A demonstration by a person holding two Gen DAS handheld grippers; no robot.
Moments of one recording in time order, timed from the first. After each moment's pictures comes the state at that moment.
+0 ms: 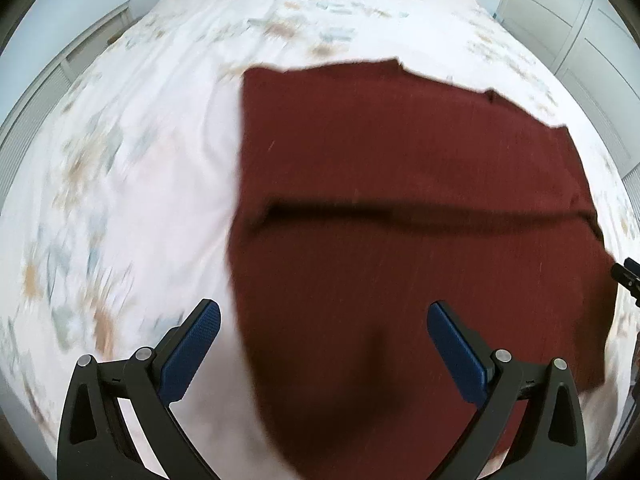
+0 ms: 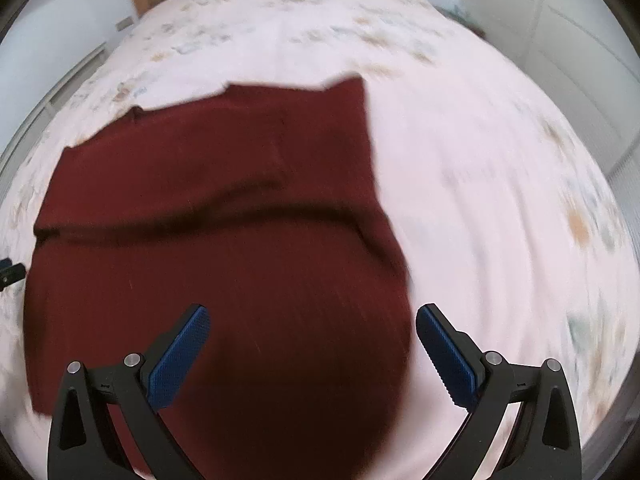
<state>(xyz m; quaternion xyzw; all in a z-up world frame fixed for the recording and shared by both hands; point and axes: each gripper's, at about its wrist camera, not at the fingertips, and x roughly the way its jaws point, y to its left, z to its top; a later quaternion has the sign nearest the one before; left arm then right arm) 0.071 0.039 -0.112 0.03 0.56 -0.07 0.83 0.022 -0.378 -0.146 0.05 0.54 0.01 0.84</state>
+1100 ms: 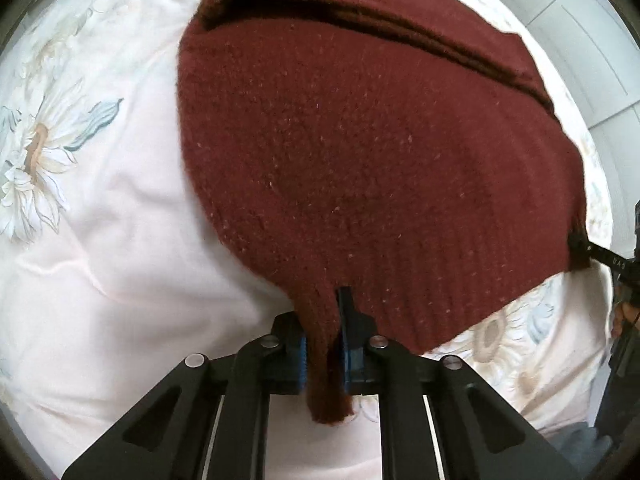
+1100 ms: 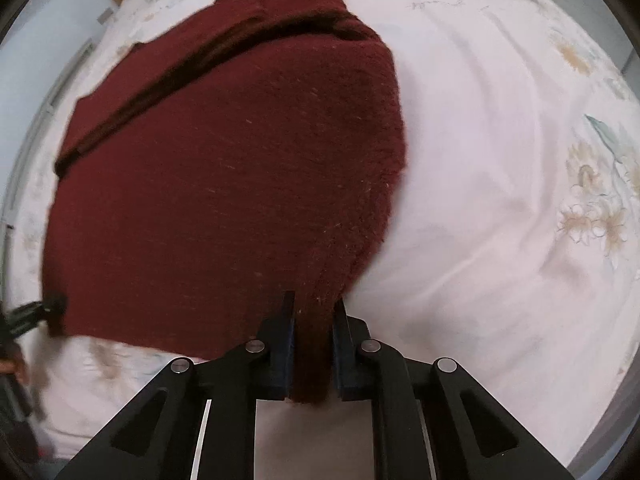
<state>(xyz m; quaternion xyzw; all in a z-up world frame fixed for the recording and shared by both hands) -0.045 0.013 -0.156 -0.01 0.64 -0.15 0.75 -0.080 -0.380 -0.178 0.14 0.61 0.06 0.78</state>
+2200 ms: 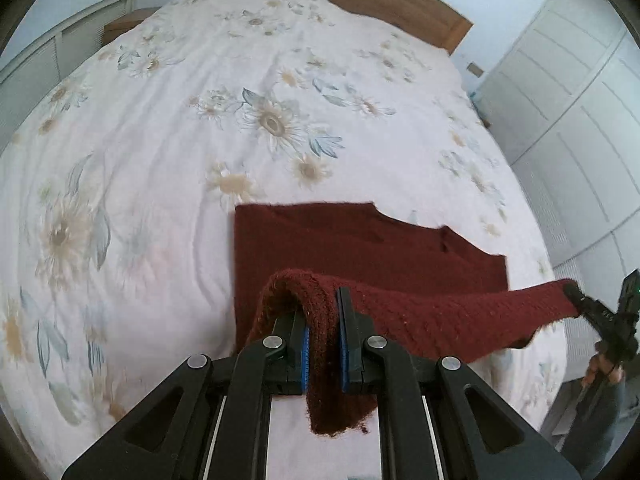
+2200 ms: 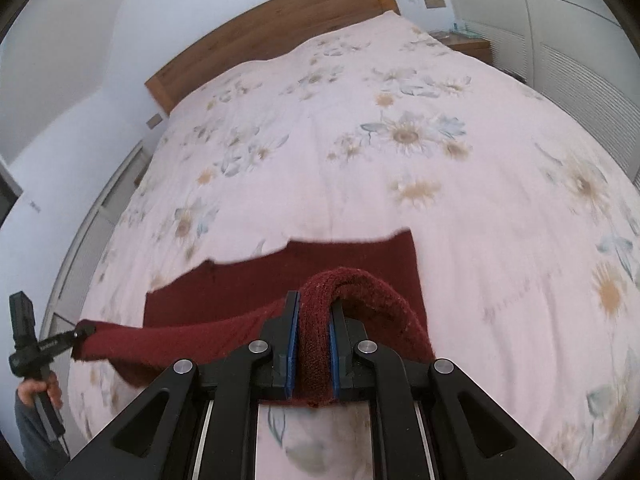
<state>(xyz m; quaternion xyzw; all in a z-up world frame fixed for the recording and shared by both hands) 0.184 0.057 -0.010 -0.11 0.51 -0.13 0.84 0.150 -0.387 -0.022 0.19 0.44 0.08 0.87</state>
